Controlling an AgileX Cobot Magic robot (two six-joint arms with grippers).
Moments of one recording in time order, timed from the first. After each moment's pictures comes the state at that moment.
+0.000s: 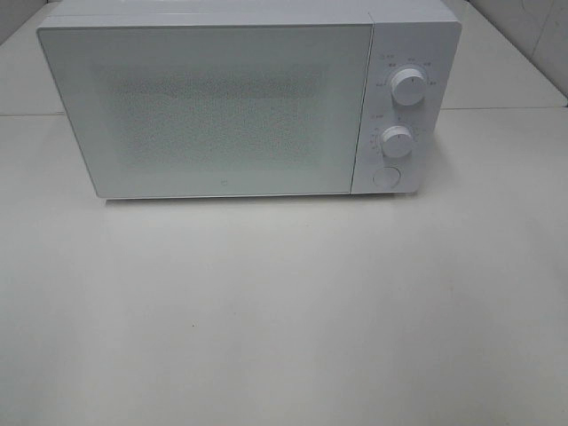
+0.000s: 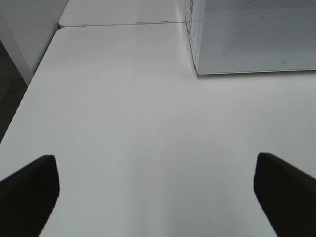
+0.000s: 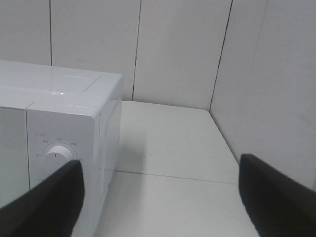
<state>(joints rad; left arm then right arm) 0.07 0.00 -0.51 -0.05 1.06 0.14 0.04 0.51 -0.26 -0.17 -0.24 -0.04</state>
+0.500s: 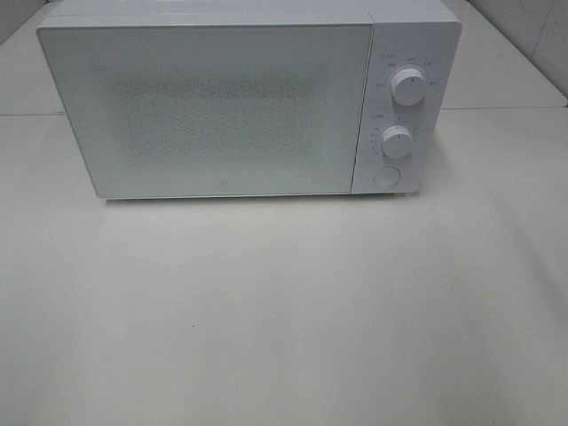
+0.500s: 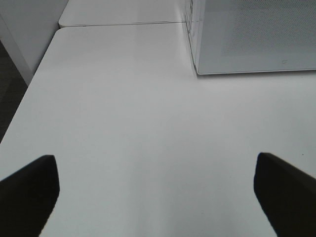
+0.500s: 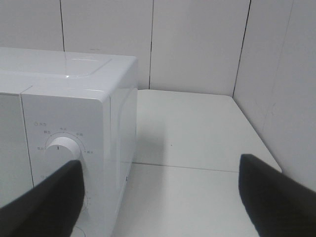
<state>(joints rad) 0.07 0.00 -0.51 -0.05 1.06 0.14 0.04 0.94 -0.23 -0.17 -0.67 0.00</state>
